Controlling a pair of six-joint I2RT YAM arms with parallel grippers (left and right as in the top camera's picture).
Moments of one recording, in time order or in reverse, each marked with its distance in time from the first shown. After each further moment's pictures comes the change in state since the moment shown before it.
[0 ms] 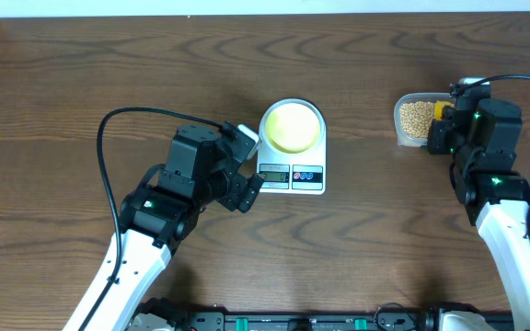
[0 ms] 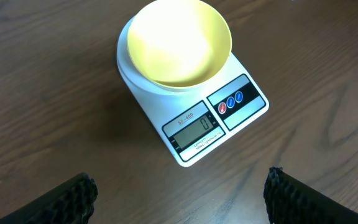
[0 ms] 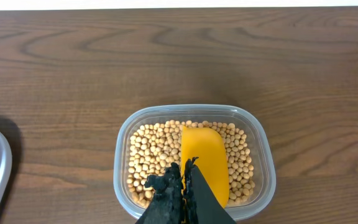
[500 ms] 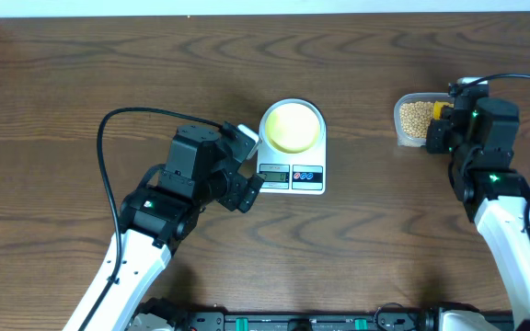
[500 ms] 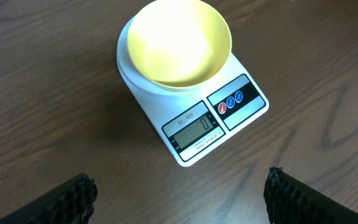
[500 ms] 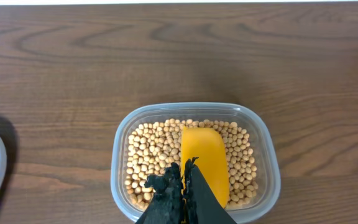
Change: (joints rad) left arm 0.000 0.000 0.000 0.000 0.000 0.000; right arm 0.000 0.035 0.000 0.020 0.000 -0.001
